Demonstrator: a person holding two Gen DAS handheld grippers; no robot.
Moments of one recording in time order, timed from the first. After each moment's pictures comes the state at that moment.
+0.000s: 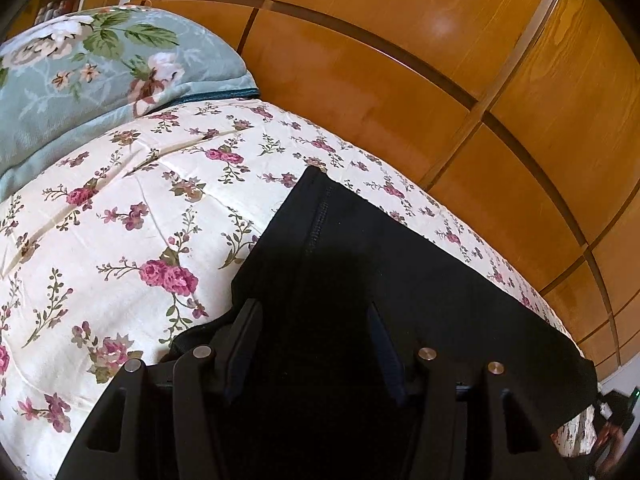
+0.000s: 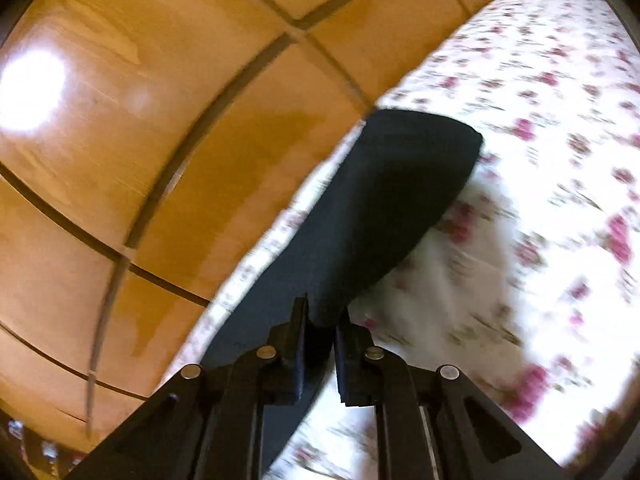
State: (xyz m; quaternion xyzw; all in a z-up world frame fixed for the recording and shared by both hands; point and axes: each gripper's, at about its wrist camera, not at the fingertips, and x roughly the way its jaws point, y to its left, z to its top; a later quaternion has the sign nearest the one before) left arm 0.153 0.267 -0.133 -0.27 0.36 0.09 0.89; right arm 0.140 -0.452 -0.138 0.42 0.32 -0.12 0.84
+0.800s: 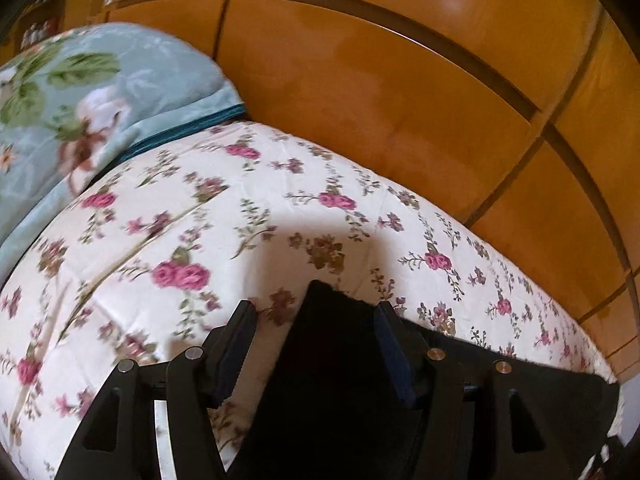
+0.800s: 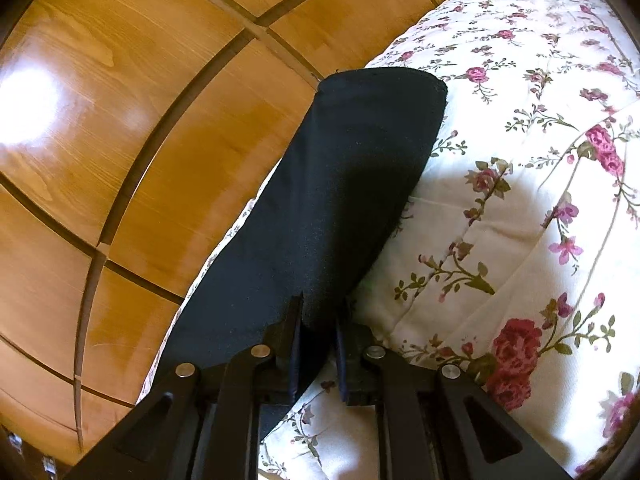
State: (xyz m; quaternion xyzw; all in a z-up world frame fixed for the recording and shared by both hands) left arm 0.268 0.304 -0.131 -0.22 0.40 0.11 0.88; right arm 0.110 -0.456 -0.175 0.44 0.28 -0.12 0.85
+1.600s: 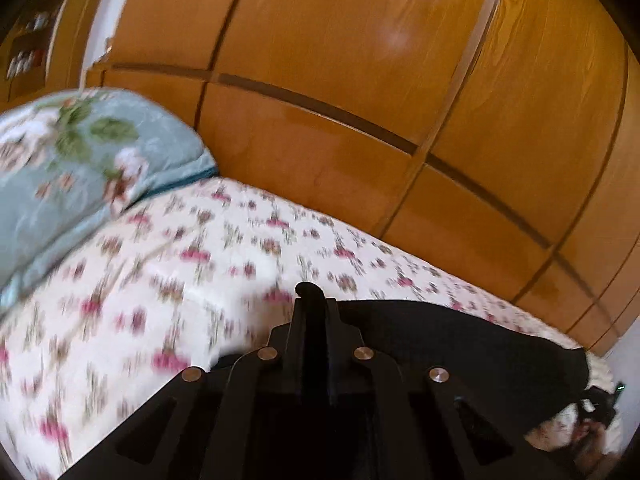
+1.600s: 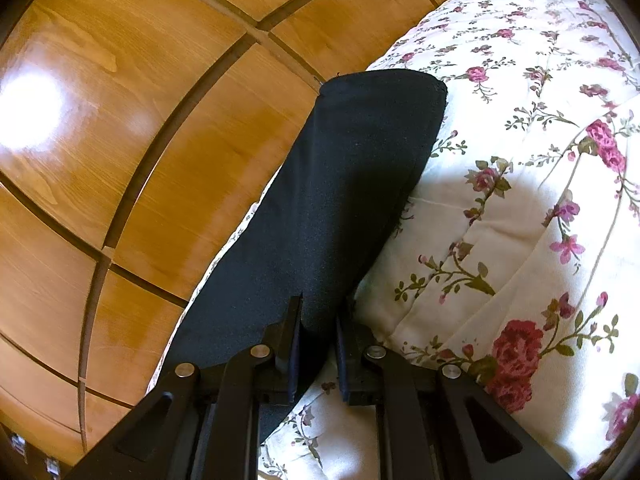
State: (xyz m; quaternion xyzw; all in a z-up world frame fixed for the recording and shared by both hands) left arm 0.137 0.264 -0.068 -0.22 0.30 0.04 0.93; right arm 0.104 -0.453 -0.177 0.45 0.26 -0.12 0.85
